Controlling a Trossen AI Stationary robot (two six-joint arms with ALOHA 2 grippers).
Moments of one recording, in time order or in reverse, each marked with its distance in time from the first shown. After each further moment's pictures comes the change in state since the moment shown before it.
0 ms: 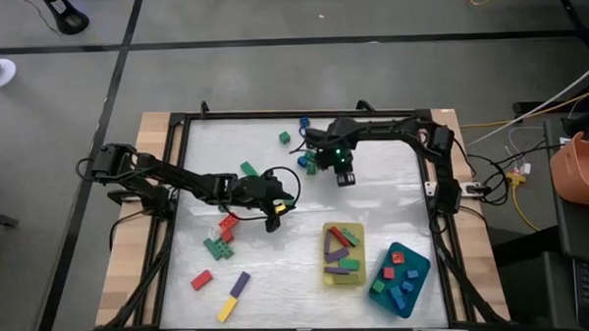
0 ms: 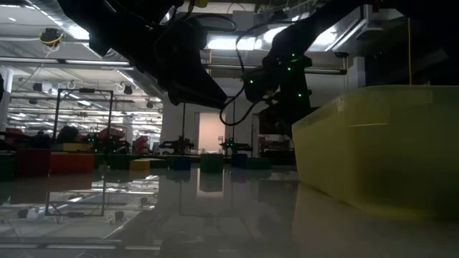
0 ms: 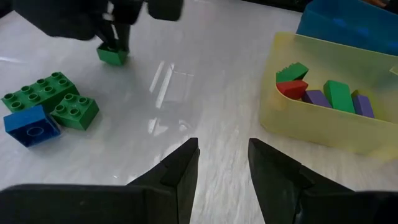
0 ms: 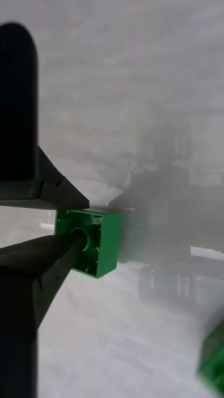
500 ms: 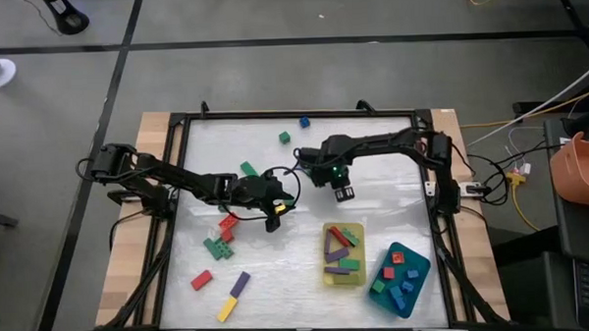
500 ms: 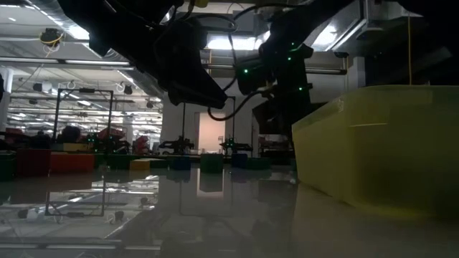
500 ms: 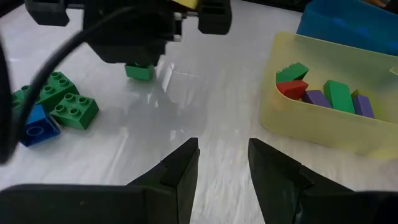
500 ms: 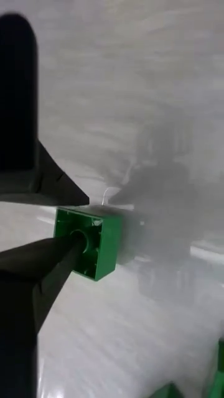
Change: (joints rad) left arm 0.000 0.000 0.000 0.000 0.000 -0.002; right arm 0.149 0.001 0.000 0.008 0.013 0.016
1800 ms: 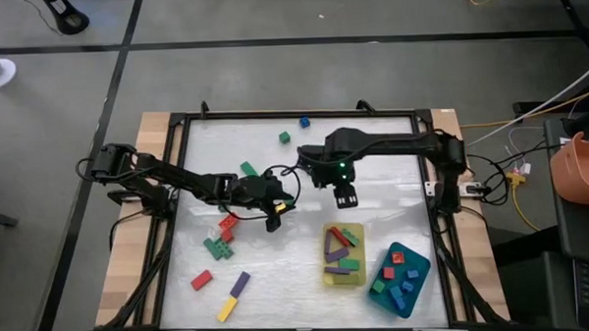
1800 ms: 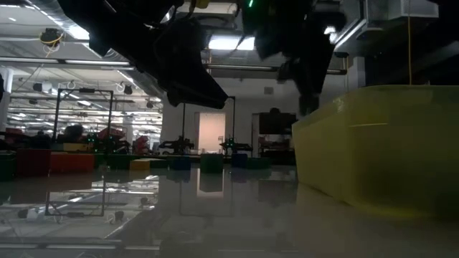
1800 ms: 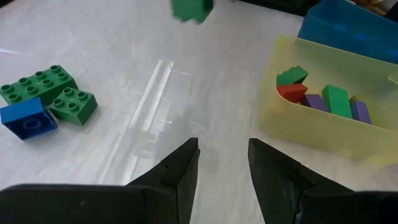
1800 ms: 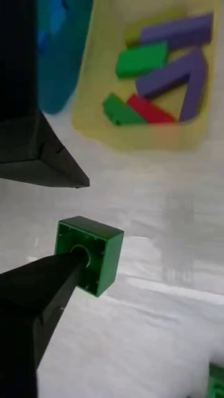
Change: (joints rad) left arm 0.000 0.000 0.000 0.000 0.000 -0.042; right arm 0.106 -0.113 0.268 -0.356 -0.197 0.243
